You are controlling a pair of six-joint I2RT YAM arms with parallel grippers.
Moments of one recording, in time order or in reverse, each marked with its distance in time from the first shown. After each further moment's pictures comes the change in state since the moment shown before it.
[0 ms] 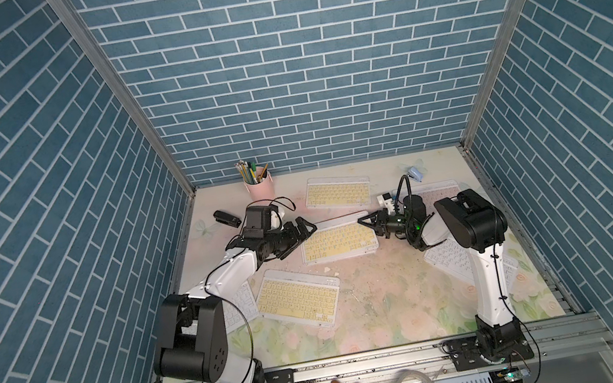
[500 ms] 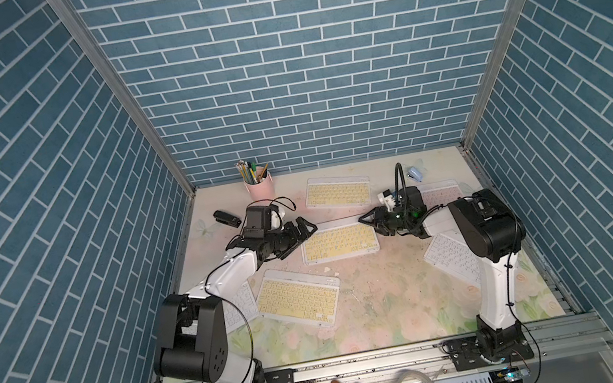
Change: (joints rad) left arm -0.006 0.000 0.000 0.000 0.000 0.000; right arm 0.001 -0.177 0.080 -0.593 0.143 -0.341
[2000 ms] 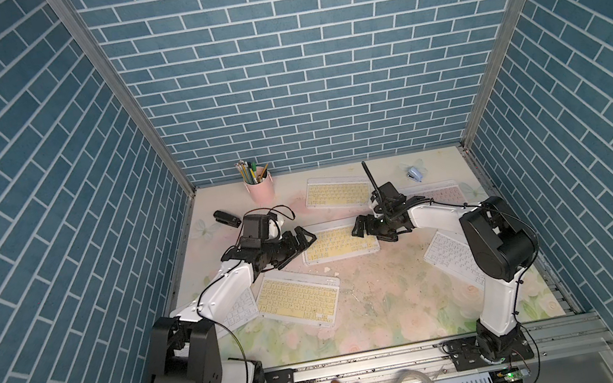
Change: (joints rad) left arm -0.004 -0.126 -0.084 -0.072 0.000 0.021; right arm 0.211 -0.154 0.200 -0.772 0.454 -0.231
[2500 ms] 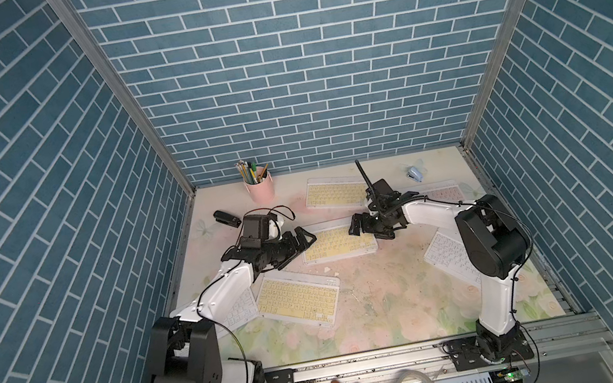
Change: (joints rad) left arm 0.000 0.000 0.000 -0.004 0.000 0.002; right arm 0.023 0.043 0.097 -0.083 0.028 -0.002
